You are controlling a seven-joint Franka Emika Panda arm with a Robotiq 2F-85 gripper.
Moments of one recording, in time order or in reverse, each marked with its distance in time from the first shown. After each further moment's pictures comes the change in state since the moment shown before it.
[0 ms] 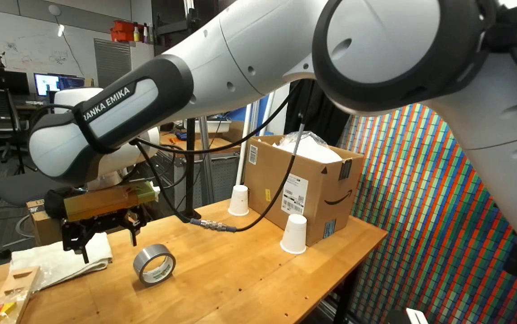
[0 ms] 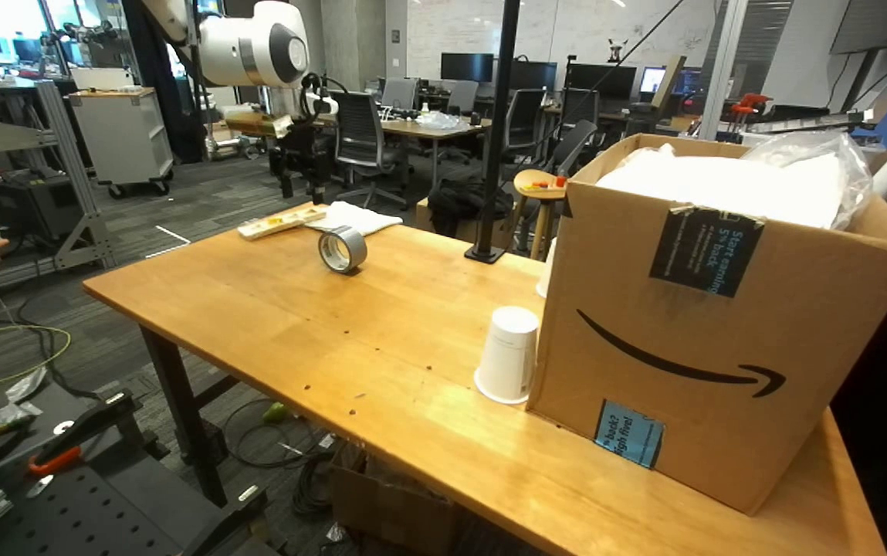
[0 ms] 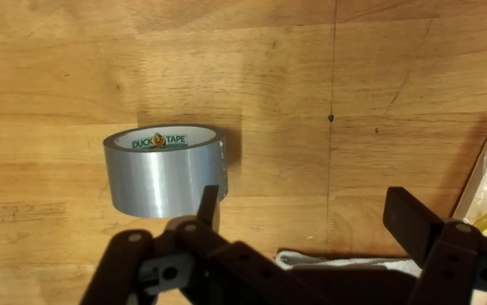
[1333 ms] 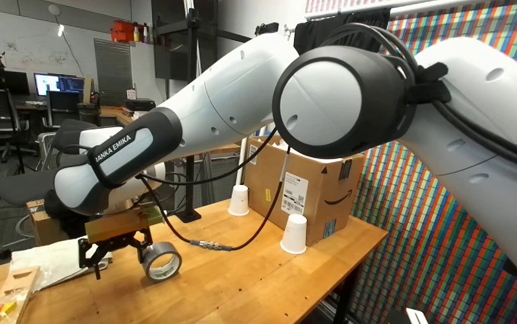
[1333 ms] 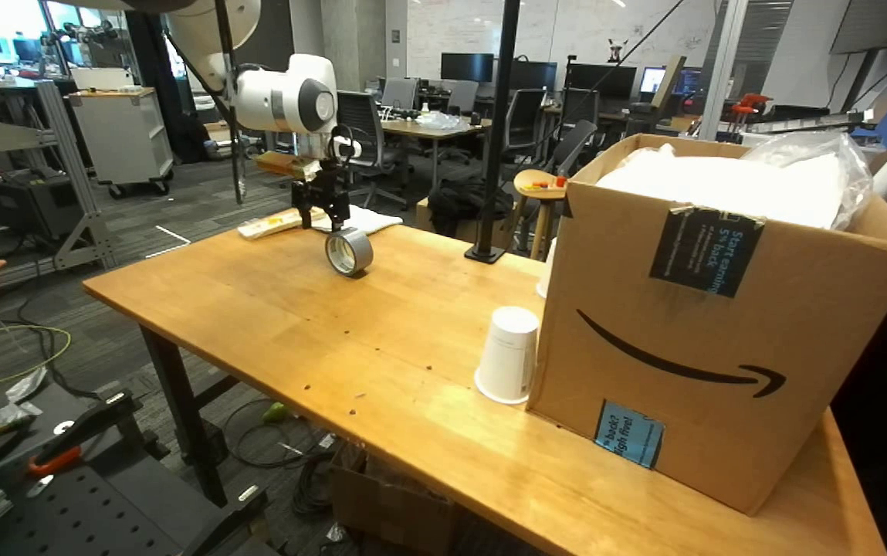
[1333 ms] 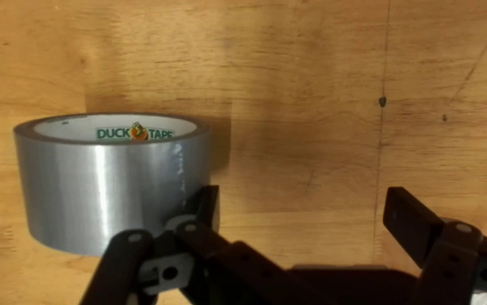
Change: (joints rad) arm -0.014 0.176 -0.046 0.119 0.074 0.052 -0.090
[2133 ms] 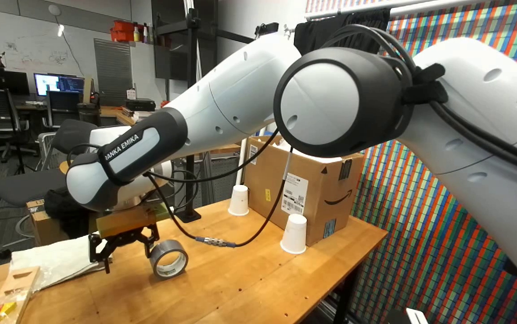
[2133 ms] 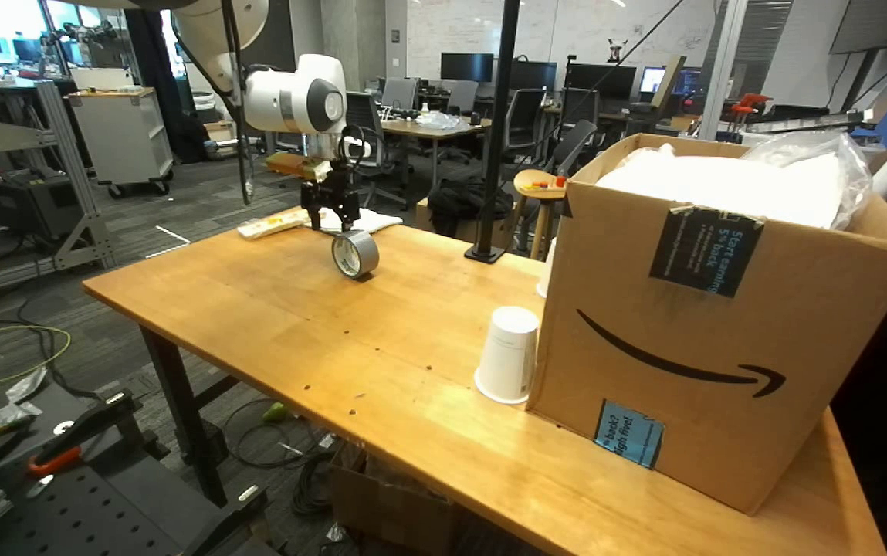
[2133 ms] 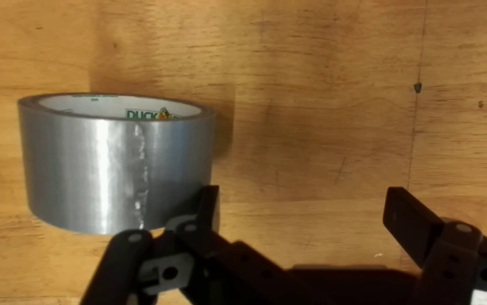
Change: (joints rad) arm -0.015 -0.002 -0.015 -0.002 0.000 0.002 -0.027
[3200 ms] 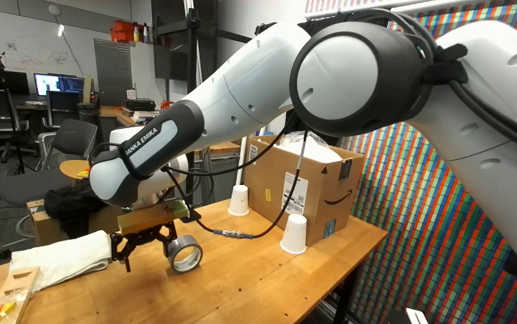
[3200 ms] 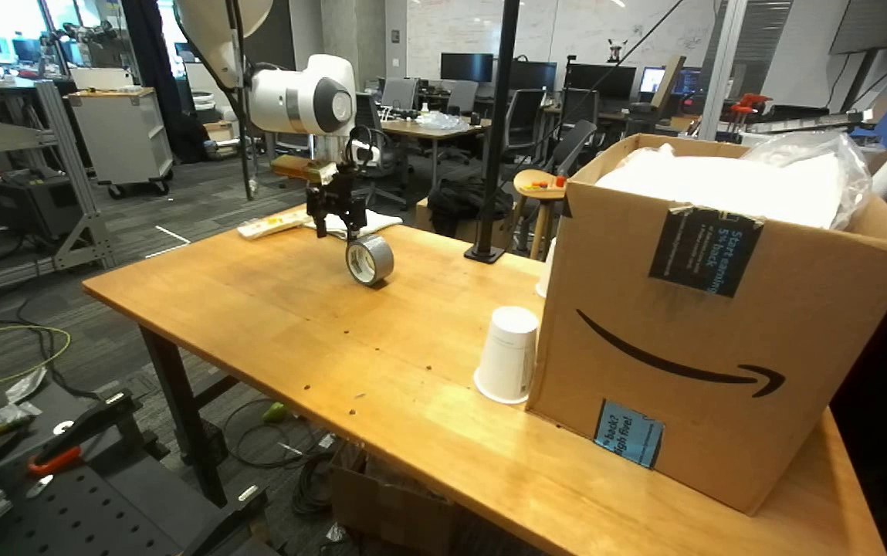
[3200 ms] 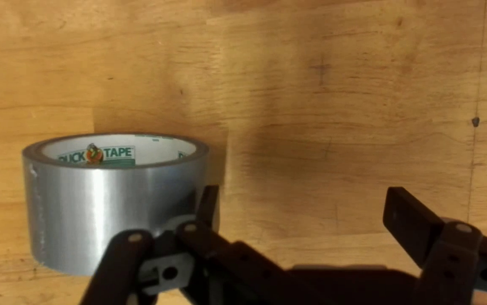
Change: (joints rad) arm -0.041 -0.083 -0.003 -0.140 0.000 0.006 0.000
